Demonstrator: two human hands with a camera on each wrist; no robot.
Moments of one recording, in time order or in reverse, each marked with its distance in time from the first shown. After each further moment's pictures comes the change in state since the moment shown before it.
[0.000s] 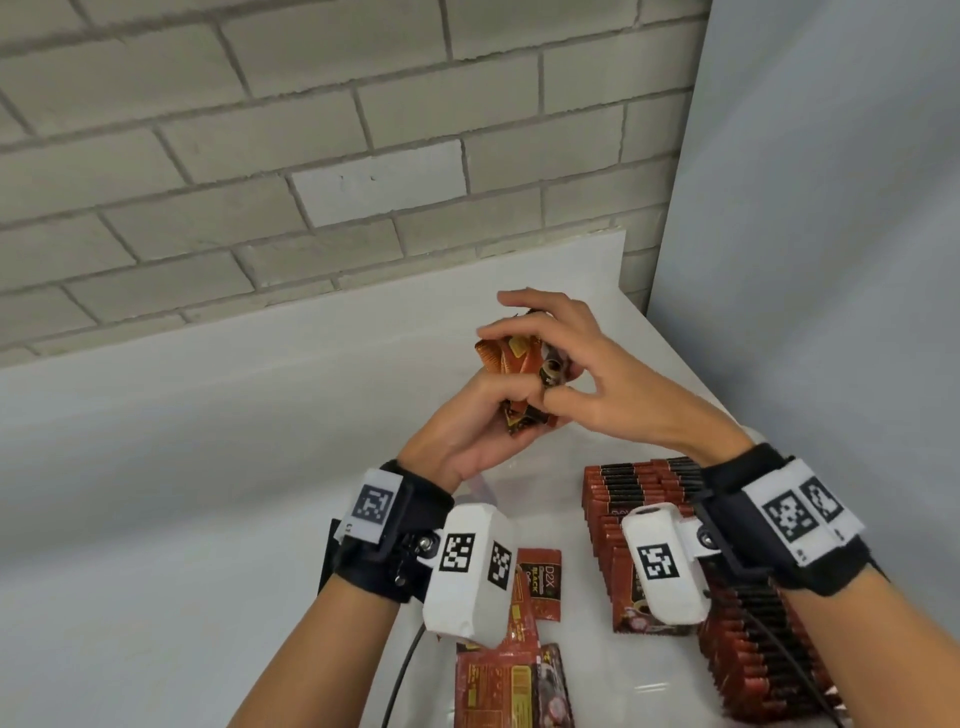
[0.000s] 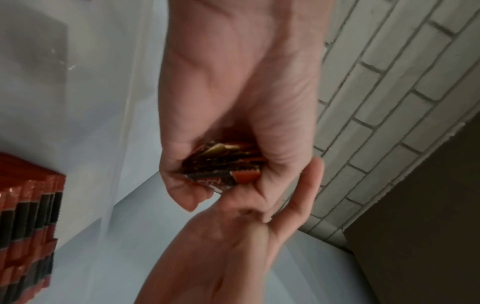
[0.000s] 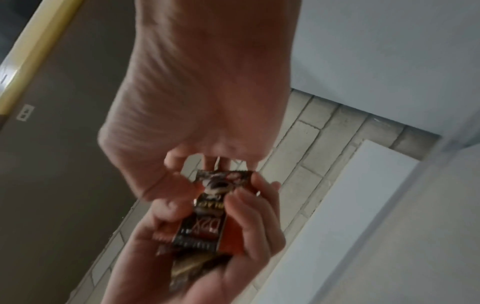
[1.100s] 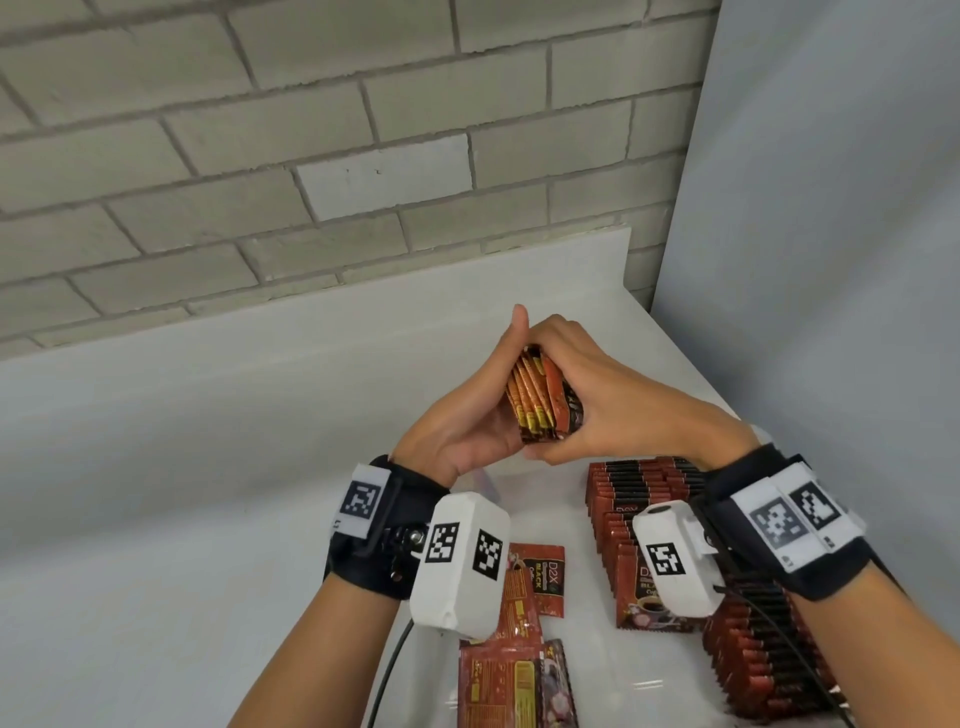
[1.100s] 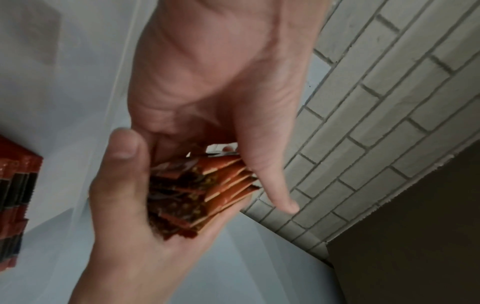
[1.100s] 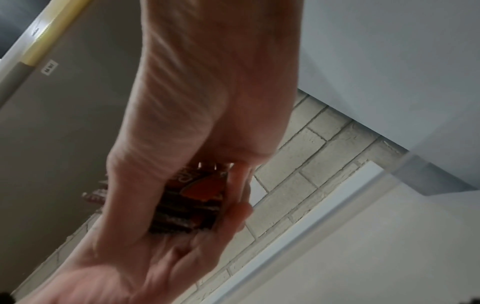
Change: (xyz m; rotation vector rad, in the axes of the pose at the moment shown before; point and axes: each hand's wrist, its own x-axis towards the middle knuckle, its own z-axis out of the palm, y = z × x) left_hand -0.006 0.012 0.005 0.015 0.126 -0.153; right_hand -0.002 0.012 0.007 -0.198 -0.101 0.043
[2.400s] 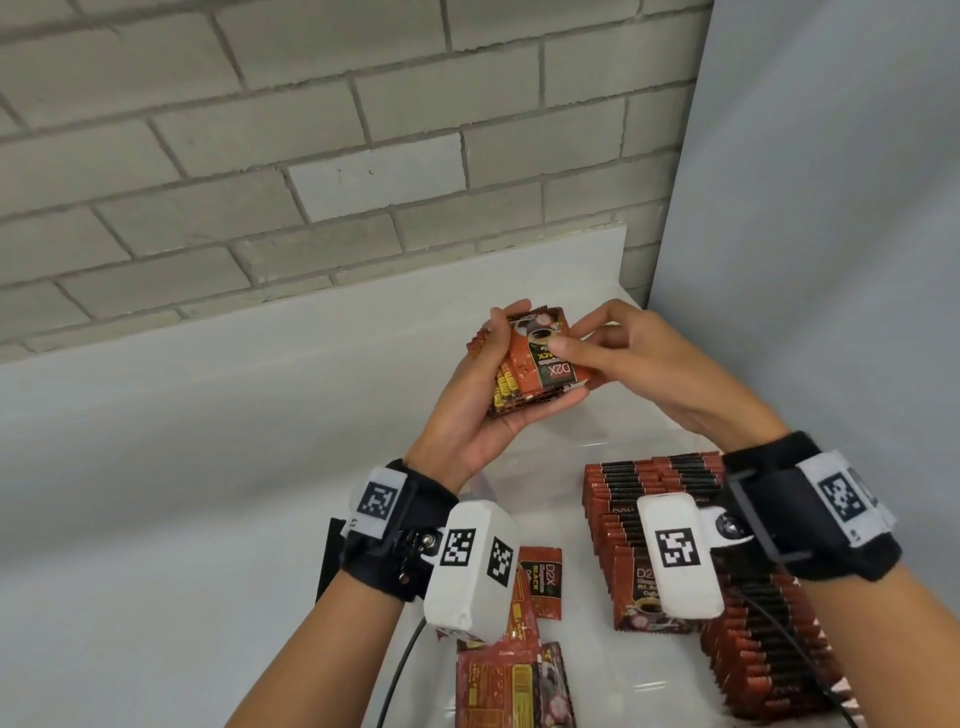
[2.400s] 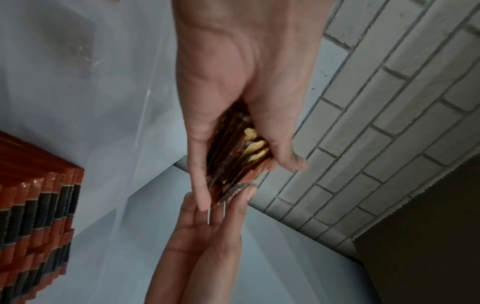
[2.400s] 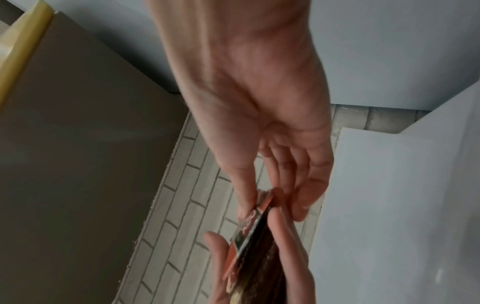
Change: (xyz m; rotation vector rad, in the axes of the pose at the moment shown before) left_hand 0.022 -0.017 -0.011 -0.290 0.003 0.275; right_hand 0.001 0.015 -0.017 0.571 0.339 0.490
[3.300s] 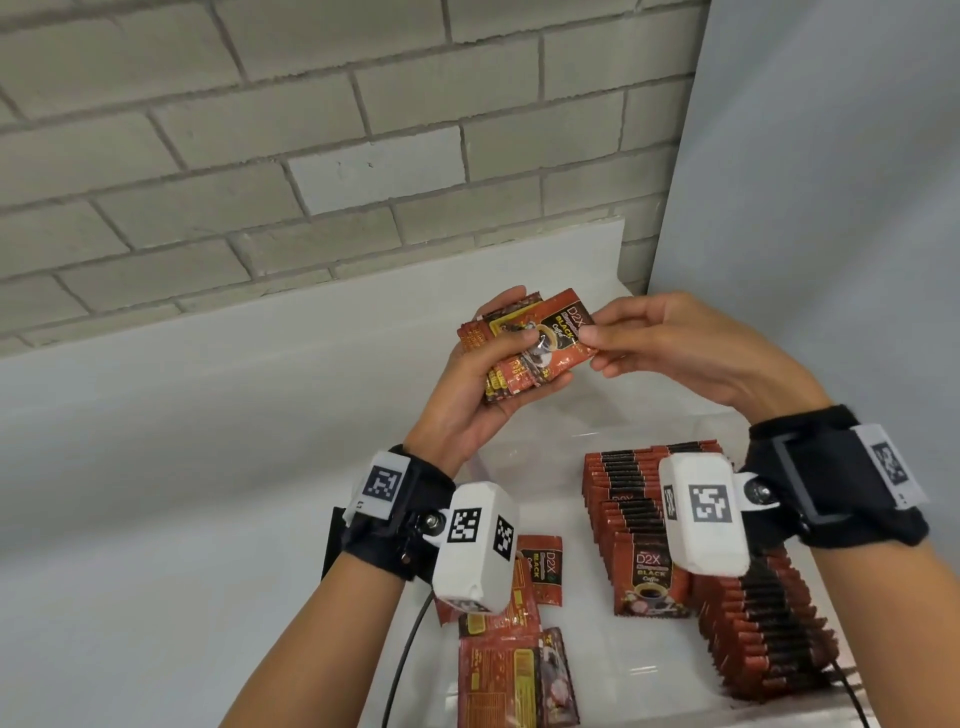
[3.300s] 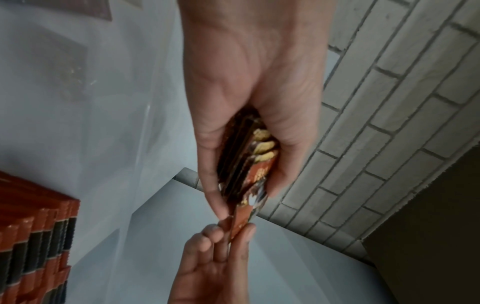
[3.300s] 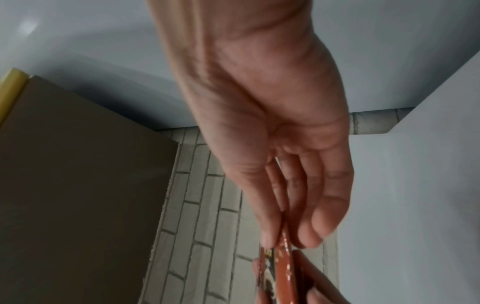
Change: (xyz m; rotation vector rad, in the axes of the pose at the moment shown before) left_hand 0.002 0.006 -0.004 0.125 -0.035 0.077; right_hand -0.008 -0.011 -0.025 0.144 -0.160 0.078
